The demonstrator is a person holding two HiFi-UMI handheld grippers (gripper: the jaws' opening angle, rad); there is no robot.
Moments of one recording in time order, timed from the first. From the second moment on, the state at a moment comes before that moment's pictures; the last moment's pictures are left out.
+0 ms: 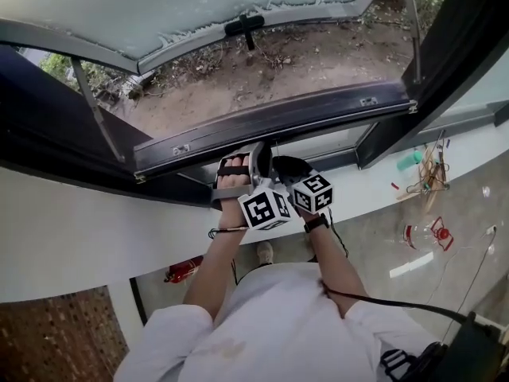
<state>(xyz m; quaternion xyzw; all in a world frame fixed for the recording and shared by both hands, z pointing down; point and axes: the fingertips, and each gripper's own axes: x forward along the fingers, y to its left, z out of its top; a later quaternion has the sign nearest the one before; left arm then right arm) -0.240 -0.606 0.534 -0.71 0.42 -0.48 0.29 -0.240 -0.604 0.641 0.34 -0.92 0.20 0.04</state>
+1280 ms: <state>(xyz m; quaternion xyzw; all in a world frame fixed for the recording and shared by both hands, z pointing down) -0.242 -0.591 0.422 -0.77 0.50 -0.22 0.32 -0.206 -0.568 0.672 0.41 -0.88 0.10 0.20</state>
